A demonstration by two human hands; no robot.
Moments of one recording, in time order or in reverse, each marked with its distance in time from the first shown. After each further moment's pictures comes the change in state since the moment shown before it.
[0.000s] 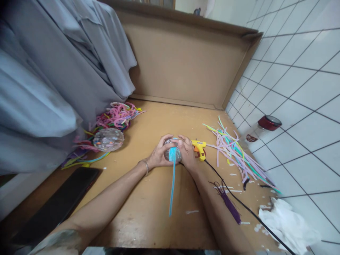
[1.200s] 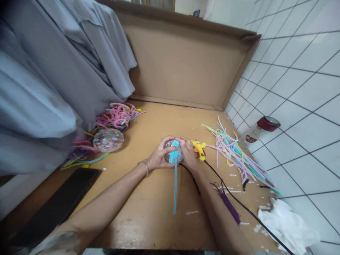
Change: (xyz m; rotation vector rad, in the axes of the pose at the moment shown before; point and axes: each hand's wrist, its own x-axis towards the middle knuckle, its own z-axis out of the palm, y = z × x) left_hand 0.001 0.004 -0.004 0.010 -0.042 0.072; right_hand 0.001 0.011 0.001 0.072 0.059 0.069
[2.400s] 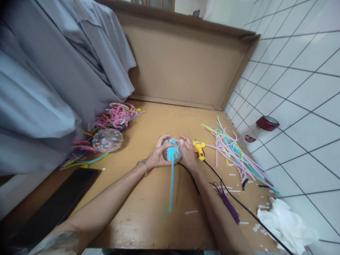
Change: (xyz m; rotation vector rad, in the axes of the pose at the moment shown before) left_hand -0.004 -0.005 0.005 -0.100 0.064 -0.139; right_hand 0.002 -0.005 -0.002 -0.043 0.001 -0.037
